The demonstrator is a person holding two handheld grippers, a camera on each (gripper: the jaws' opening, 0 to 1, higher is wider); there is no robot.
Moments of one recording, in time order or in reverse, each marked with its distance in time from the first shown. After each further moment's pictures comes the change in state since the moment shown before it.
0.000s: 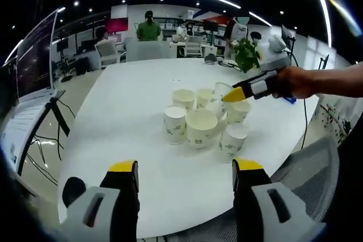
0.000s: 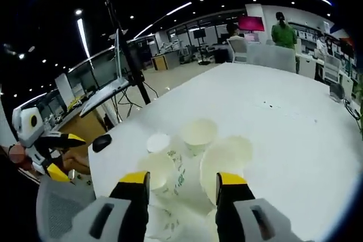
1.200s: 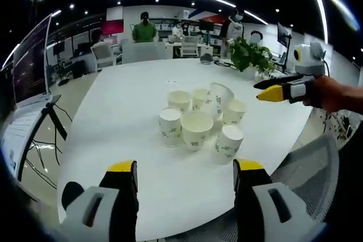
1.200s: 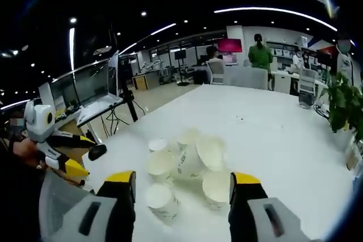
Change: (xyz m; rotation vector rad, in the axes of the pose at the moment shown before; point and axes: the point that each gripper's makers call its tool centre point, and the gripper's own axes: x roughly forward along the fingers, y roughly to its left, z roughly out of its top) left arm 0.004 -0.008 0.005 0.030 -0.002 -0.021; right arm -0.086 0.022 -0.012 -0.004 -0.176 -0.181
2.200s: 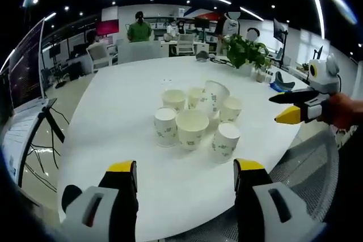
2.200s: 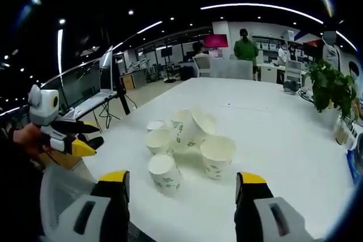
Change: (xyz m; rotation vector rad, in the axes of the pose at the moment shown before) left arm 0.004 -0.009 0.001 0.031 0.017 -0.019; right arm -0.046 0.015 -0.050 0.066 0.015 -0.100
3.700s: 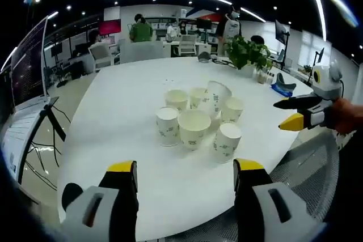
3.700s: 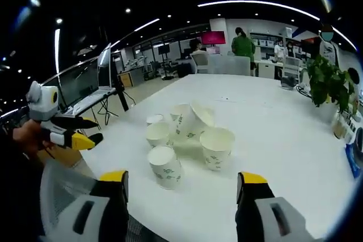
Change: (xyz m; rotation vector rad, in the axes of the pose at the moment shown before) left arm -0.001 0.004 -0.003 -0.012 -0.004 0.011; right arm -0.006 0.002 -0.014 0.017 0.024 -0.018
